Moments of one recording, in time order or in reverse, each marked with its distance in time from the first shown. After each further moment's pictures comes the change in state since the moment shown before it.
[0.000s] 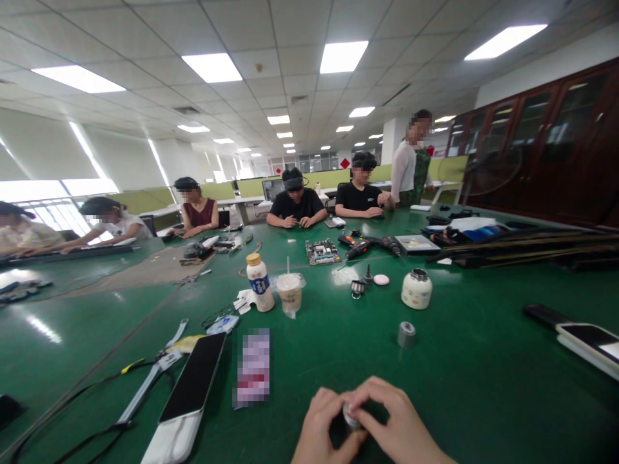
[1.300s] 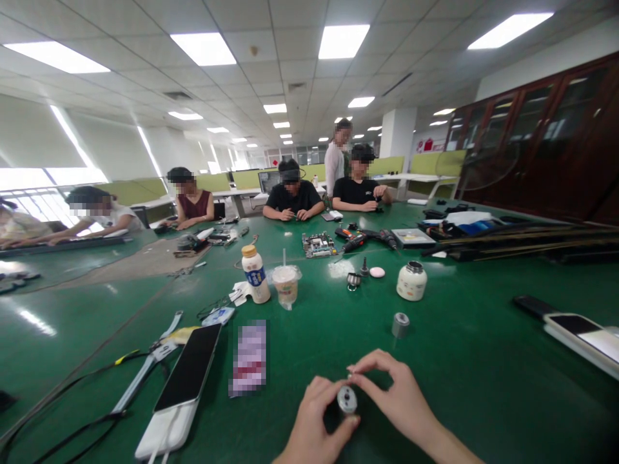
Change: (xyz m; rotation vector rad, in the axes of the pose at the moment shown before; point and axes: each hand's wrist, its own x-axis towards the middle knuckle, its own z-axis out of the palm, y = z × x) left_hand -0.003 0.003 -0.002 -0.032 -0.036 -0.089; right_hand 0.009 0.003 -0.016 -0.008 0.143 0.012
